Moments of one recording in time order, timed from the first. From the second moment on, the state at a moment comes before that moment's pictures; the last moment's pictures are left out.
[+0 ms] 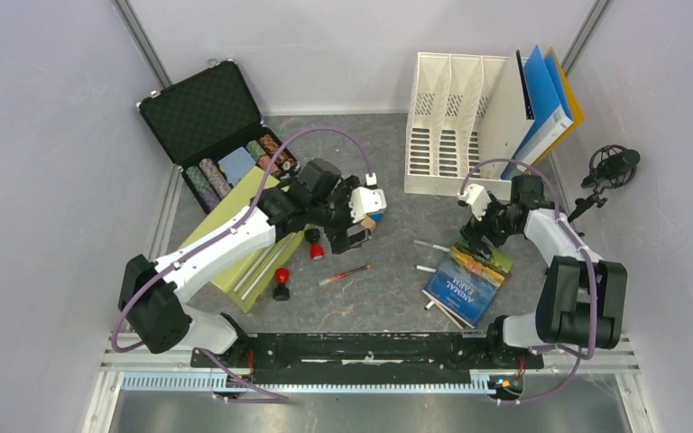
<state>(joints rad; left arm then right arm) -0.76 1.40 1.19 -0.57 0.34 0.55 -0.14 1.37 0.78 -0.58 -0.45 -1.00</state>
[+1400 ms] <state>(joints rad) -0.82 1.46 1.17 -0.54 0.25 0.59 -0.24 1.71 0.99 -0.98 -0.74 -1.26</state>
